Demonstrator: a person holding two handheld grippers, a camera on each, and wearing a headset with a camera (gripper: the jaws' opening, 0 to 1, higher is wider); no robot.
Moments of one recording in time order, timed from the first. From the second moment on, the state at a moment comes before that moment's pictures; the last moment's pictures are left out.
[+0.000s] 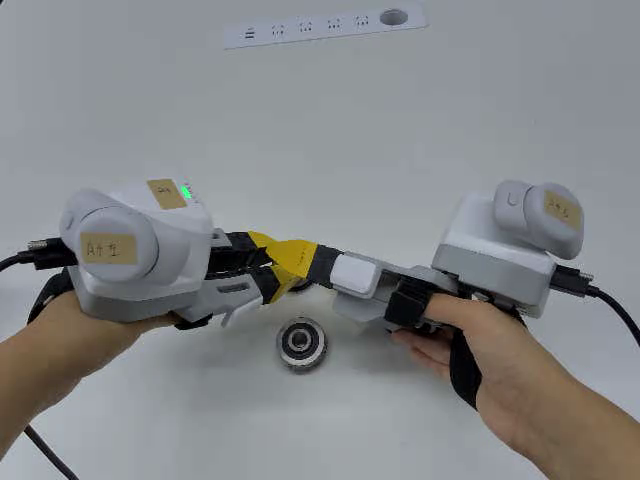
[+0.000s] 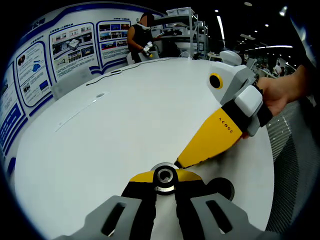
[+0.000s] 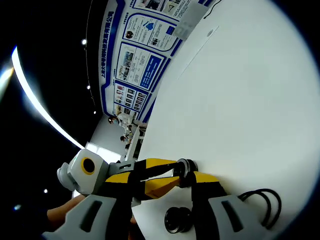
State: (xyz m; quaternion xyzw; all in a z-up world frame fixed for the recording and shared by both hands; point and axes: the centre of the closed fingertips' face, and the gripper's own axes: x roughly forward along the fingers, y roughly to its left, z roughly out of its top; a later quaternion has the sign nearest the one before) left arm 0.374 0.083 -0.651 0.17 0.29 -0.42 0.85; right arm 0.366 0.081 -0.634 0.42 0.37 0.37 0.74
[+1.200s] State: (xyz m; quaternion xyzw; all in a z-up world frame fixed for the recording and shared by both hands) left arm 0.374 0.082 -0.651 0.16 0.29 -0.42 0.85; right arm 0.371 0.067 -0.659 0.38 0.40 0.35 0.76
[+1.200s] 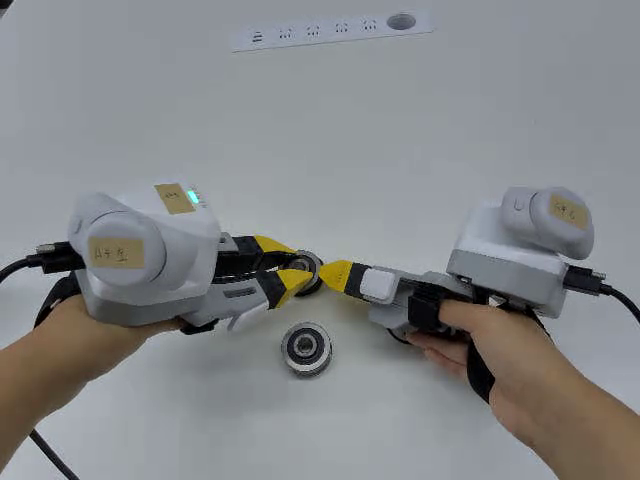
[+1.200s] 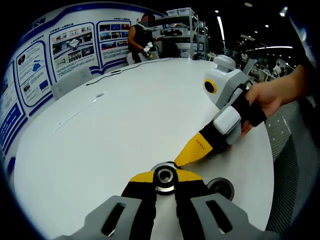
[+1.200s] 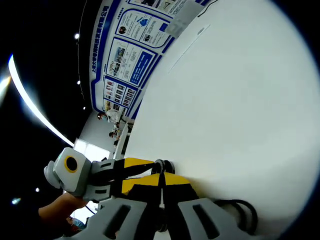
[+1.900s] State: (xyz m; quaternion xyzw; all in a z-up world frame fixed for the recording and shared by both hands) left arm 0.373 0.081 -0.651 0.17 0.29 -0.42 0.84; right arm 0.372 0.071 -0.655 0.32 0.39 0.37 0.78
